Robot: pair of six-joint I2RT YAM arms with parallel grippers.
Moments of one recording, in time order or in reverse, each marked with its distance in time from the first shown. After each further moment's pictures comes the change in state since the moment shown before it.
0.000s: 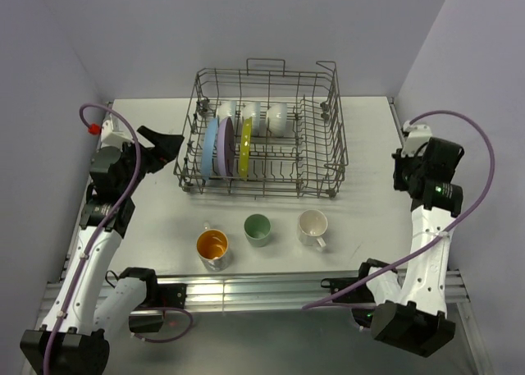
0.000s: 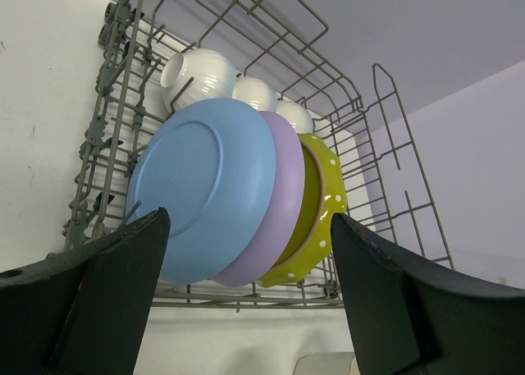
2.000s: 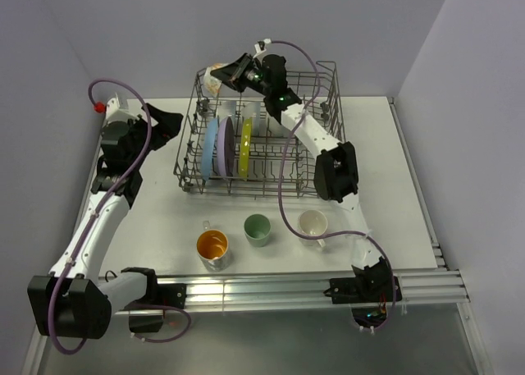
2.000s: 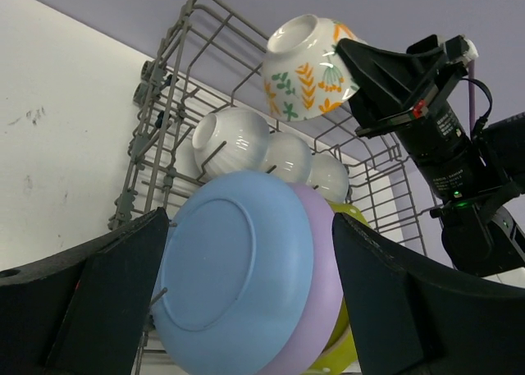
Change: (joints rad) left arm 0.010 0.270 0.105 0.172 -0.090 0.047; right arm 0.845 1.609 1.385 1.077 -0.284 1.577
